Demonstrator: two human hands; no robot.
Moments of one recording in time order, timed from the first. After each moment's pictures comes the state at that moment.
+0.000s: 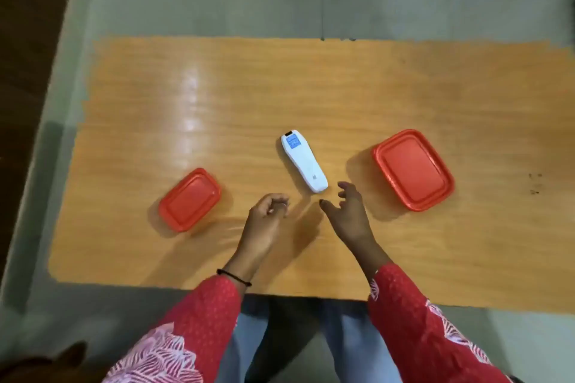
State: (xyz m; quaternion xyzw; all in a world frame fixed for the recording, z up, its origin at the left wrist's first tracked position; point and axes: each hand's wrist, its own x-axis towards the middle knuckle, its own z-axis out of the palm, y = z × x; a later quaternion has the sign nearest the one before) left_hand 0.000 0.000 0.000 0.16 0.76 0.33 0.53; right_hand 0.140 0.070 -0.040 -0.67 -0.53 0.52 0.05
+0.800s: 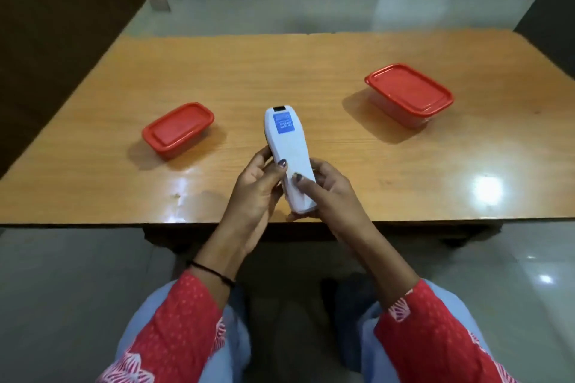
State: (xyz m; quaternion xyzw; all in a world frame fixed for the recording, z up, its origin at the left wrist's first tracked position) left_hand 0.045 -0.155 -0.092 0.25 0.45 0.65 0.56; right_hand 0.170 -0.118 -0.103 -0.36 -0.50 0.72 0.33
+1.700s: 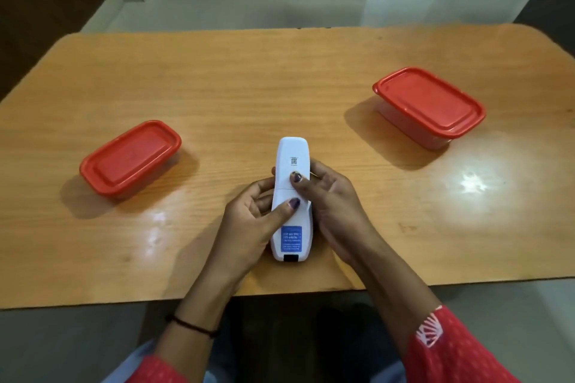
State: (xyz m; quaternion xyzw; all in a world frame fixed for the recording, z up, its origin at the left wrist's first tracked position) left_hand 0.018 -0.095 -0.137 0.32 0.56 0.56 0.52; right_hand 0.136 -0.031 -0.132 -0.35 -0.42 0.75 0.36
